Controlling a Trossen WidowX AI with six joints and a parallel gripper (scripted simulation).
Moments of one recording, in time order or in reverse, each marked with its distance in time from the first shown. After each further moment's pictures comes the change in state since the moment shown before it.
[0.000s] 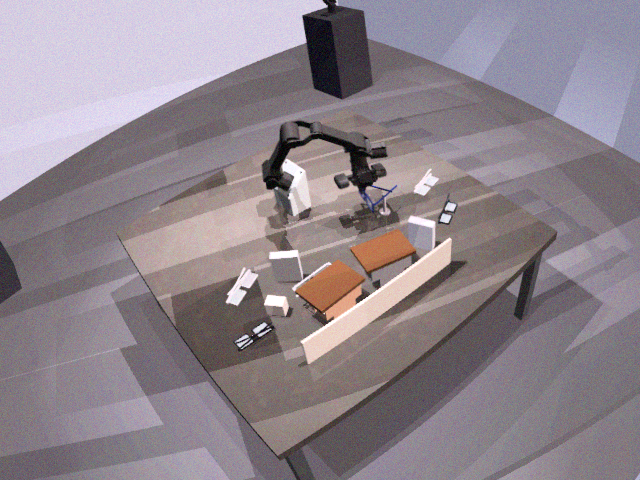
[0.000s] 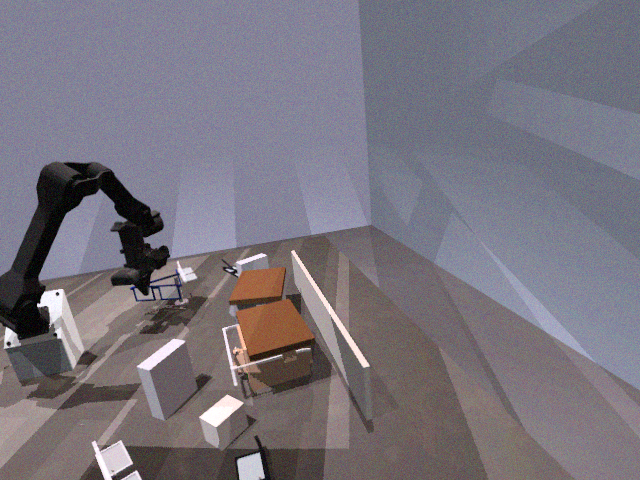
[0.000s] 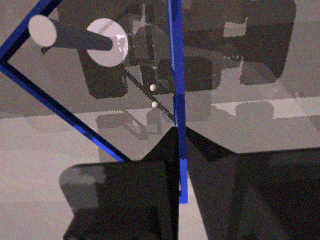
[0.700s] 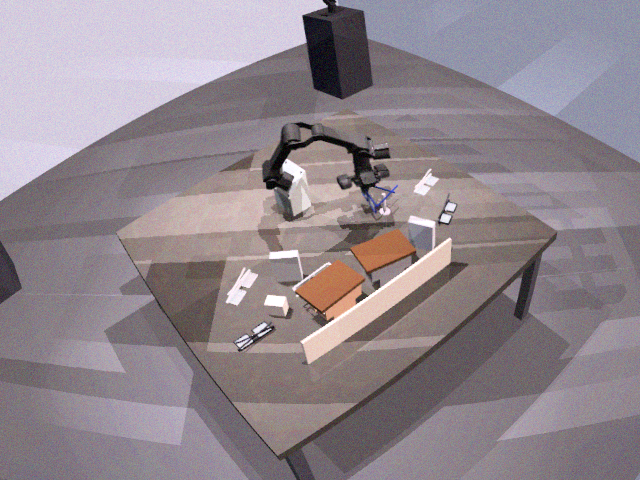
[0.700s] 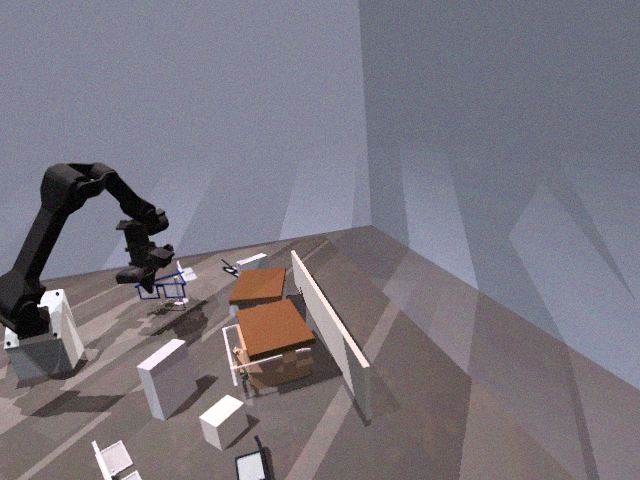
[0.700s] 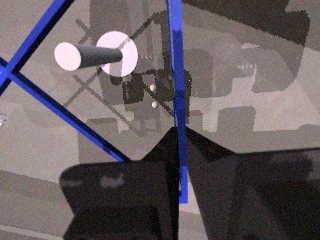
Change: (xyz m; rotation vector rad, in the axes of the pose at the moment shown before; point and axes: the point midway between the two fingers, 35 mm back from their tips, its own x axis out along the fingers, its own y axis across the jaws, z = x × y) arm -0.002 0.007 0.011 0.008 0.006 0.004
